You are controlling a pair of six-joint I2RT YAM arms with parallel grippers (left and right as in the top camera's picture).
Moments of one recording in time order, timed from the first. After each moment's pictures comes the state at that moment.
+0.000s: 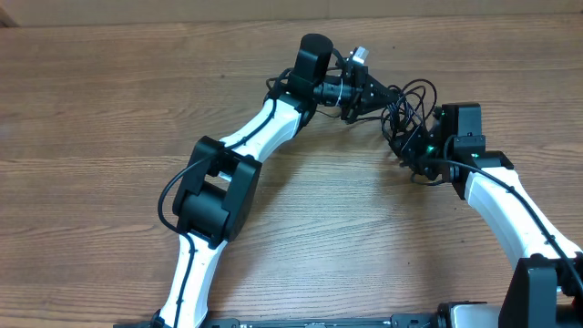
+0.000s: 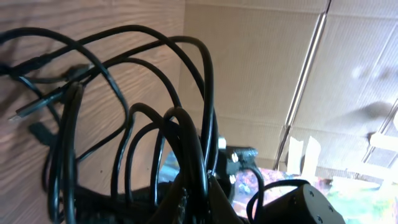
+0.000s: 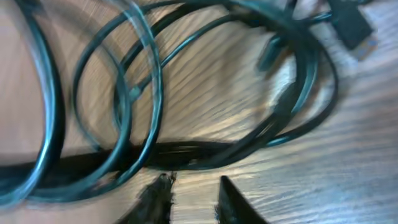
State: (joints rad) left arm -0.51 2.33 1.74 0.23 1.09 -1.36; right arm 0.04 1.51 0.89 -0.36 -0.35 0.67
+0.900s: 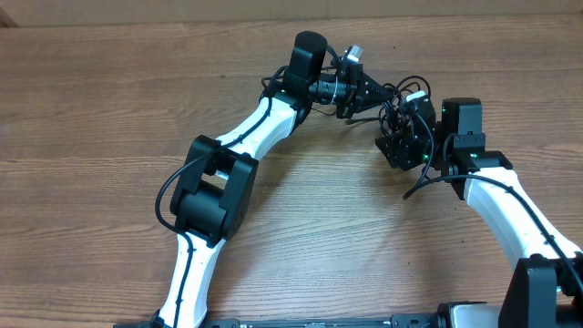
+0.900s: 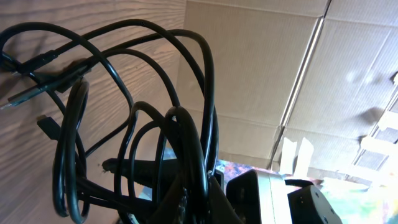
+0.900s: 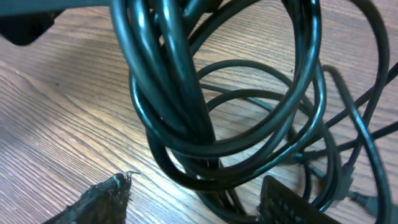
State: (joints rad) left arm -0.49 2.33 1.74 0.22 1.12 -1.40; right arm 0.04 1.51 0.88 -0.27 -0.39 -0.23
